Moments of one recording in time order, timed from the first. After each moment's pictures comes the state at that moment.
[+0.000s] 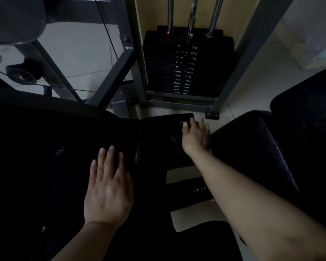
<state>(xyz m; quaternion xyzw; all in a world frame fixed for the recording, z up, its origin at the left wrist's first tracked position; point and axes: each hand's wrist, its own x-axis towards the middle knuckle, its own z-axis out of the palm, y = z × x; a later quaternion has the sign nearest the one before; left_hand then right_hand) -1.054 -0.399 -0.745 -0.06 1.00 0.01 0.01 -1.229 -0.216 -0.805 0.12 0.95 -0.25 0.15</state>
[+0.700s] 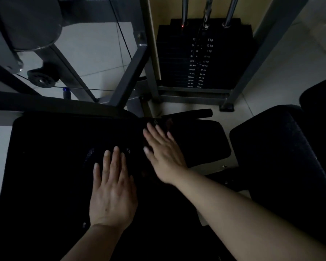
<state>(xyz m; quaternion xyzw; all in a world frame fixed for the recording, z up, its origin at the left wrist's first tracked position) -1.044 -0.447 -0.730 -0.06 1.00 -0.05 0.03 -1.155 -0.317 -0.762 -0.25 0.91 -0.31 0.15</state>
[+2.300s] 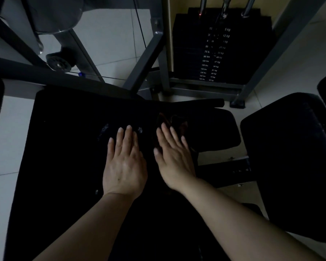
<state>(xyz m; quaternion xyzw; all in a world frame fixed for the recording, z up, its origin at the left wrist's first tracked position) -1.041 -0.444 -0.729 -0.07 1.00 -0.03 0.01 -1.094 -0.315 -0.755 -0.20 0.93 -0.28 0.16</state>
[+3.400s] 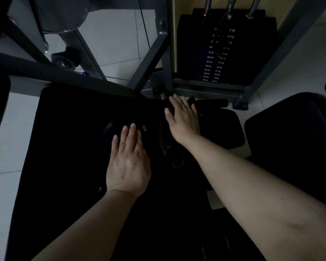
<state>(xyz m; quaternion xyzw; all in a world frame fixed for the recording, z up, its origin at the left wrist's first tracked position) -1.042 -0.443 -0.727 -0.07 1.00 -0.01 0.00 -1.190 -0.323 -0.768 -0.14 0.94 -0.30 0.11</state>
